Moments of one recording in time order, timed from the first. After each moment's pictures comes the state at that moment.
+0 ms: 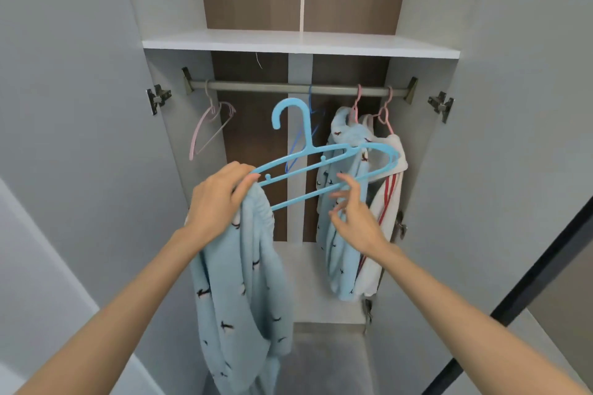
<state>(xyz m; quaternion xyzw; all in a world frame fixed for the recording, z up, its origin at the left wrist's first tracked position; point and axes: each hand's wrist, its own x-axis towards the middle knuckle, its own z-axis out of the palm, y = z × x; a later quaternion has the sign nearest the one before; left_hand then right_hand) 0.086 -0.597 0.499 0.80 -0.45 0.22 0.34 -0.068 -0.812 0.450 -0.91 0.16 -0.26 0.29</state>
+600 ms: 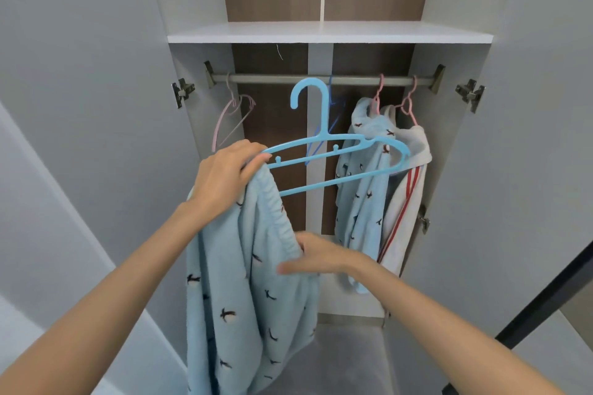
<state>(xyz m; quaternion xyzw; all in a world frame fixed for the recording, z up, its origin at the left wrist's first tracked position) 0.092 -0.577 0.532 0.80 -0.47 0.24 0.28 -0.039 -0.724 0.436 -0.87 0.00 0.09 0.48</state>
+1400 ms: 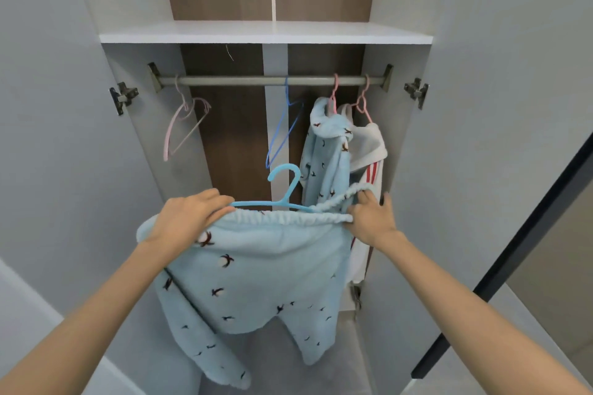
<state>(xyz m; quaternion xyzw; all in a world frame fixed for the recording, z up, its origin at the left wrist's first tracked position) 0.111 -0.583 0.472 0.80 -0.53 0.25 0.12 -0.090 -0.854 0.441 -0.95 0.31 0.00 -0.03</state>
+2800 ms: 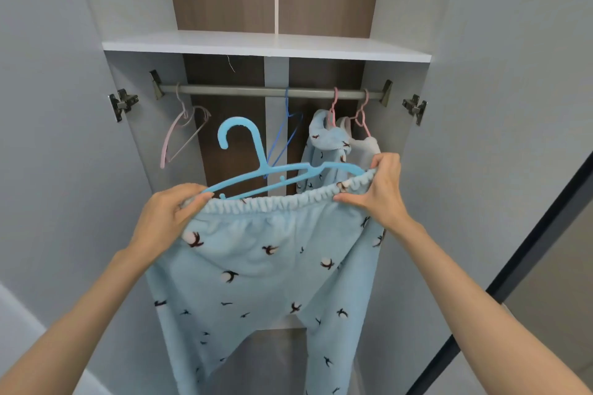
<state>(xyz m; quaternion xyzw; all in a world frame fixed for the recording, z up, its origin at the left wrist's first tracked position) 0.120 -0.575 0.484 0.75 -0.48 0.15 0.44 -0.087 -0.887 0.489 -0.86 0.19 -0.44 0.19</state>
